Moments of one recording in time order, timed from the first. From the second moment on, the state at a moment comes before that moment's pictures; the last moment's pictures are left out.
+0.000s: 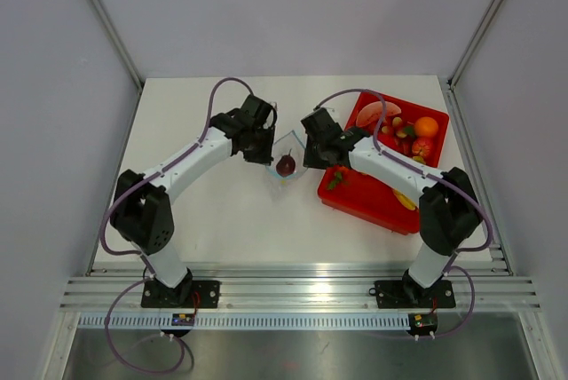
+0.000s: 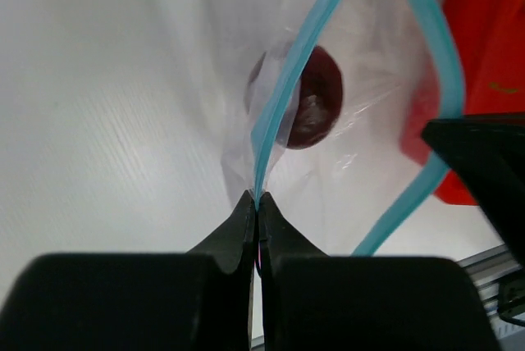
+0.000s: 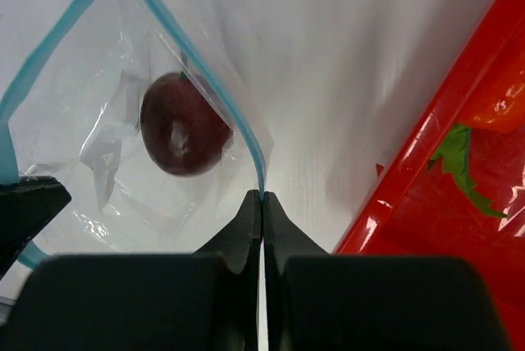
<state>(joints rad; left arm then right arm) -0.57 1.68 1.46 -0.76 0.03 -0.40 0.69 1.71 1.38 -0.57 0.16 0.71</state>
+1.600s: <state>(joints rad) -0.57 1.68 1.45 -0.72 0.06 -0.43 0.07 1.65 1.28 -0.62 0.11 0.55</state>
